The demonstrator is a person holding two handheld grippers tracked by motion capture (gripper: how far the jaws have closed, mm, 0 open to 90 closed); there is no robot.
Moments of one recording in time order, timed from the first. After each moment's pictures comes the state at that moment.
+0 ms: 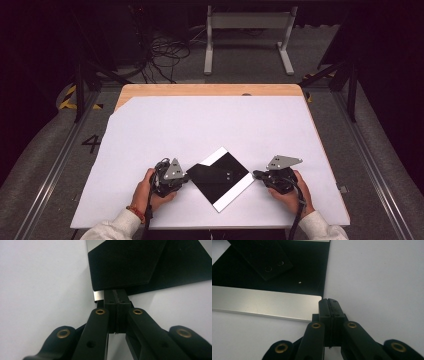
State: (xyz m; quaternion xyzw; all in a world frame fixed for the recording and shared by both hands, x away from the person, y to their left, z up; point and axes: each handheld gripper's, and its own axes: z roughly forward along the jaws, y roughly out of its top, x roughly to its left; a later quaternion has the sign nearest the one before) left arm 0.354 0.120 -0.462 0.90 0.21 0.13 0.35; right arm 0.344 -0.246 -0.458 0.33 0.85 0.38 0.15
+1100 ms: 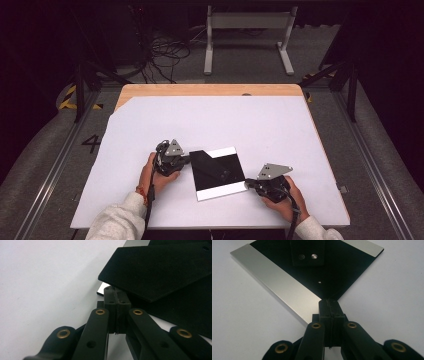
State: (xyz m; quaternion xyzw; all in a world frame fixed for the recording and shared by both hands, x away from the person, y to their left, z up) left arm 0.407 0.120 -0.465 0.88 0.27 0.13 0.37; right arm 0.324 -0.221 -0.458 0.28 0.87 0.37 0.15
